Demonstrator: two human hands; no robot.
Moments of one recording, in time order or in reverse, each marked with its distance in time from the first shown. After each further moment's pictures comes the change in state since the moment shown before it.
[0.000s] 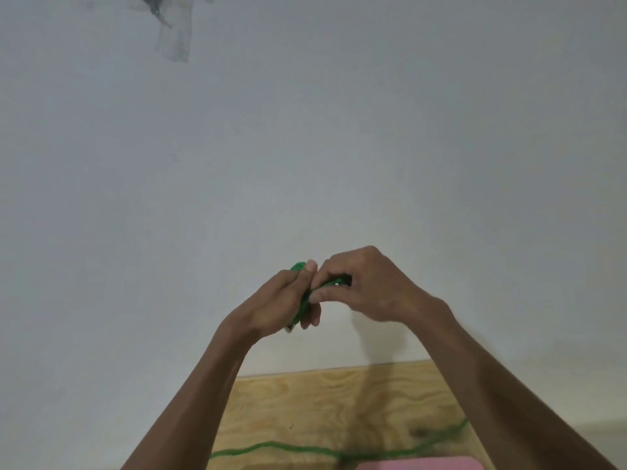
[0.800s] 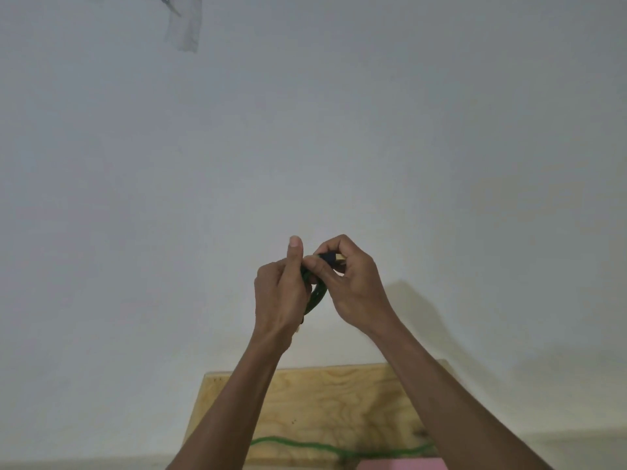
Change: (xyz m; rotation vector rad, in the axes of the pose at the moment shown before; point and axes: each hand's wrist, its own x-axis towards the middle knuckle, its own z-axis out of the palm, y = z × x) left_hand 0.006 0.002 0.032 -0.343 0.743 0.000; right_hand 0.014 0.002 0.055 0.577 0.425 0.154
